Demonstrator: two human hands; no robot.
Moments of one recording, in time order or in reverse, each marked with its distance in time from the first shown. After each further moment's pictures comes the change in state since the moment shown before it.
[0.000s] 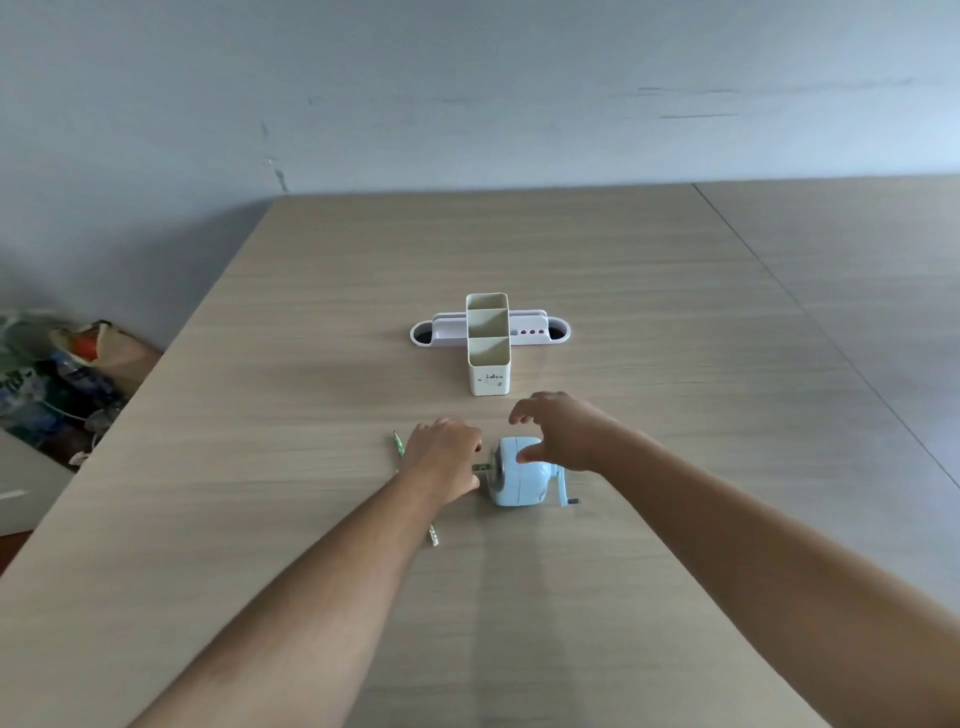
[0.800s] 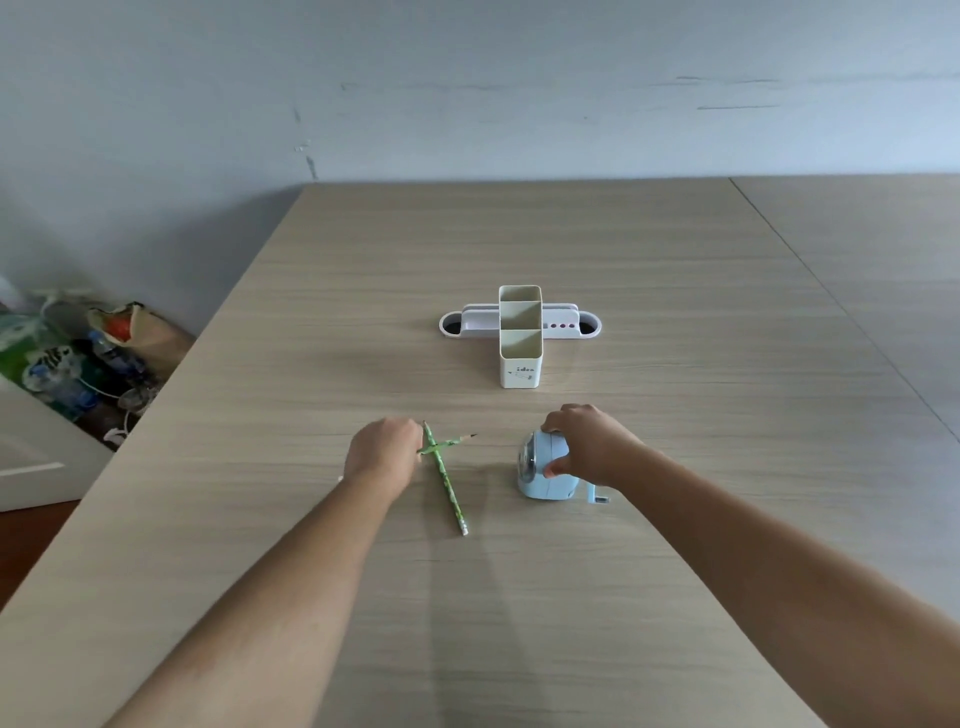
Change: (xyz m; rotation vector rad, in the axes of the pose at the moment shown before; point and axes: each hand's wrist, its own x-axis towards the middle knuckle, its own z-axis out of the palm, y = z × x) left_hand -0.032 -0.084 0.009 -0.045 0.004 -0.314; right_hand 0.009 -0.008 0.028 -0.034 0.011 0.066
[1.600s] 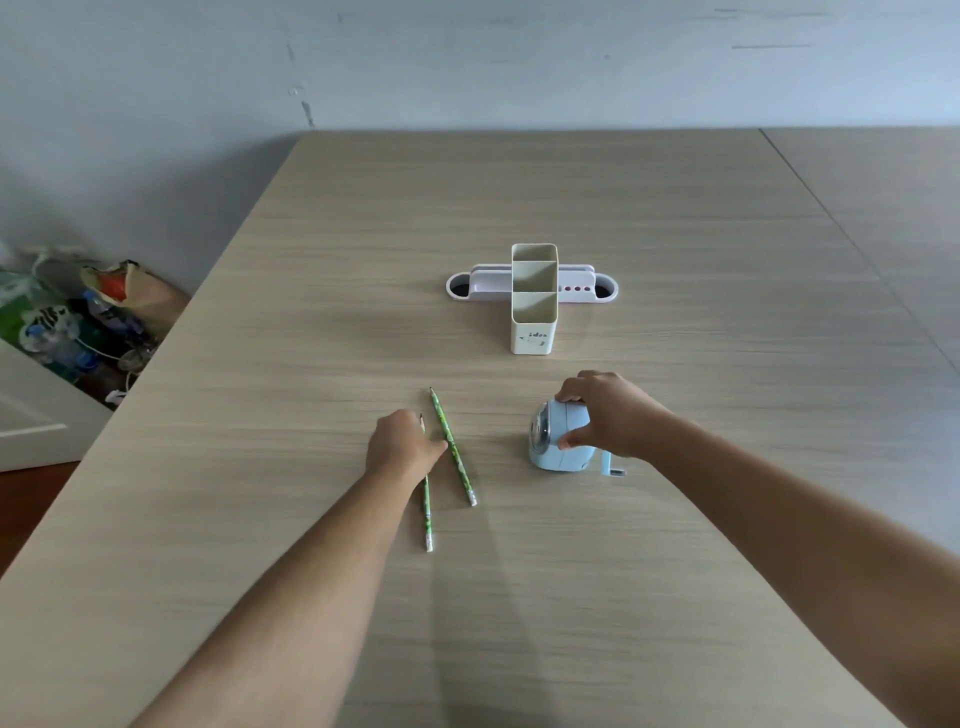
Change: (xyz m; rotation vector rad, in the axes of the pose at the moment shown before) left_hand 0.009 0.009 0.048 -0.531 -0.081 -0.348; right_hand 0.003 0.008 -0.001 0.042 0.000 -0.008
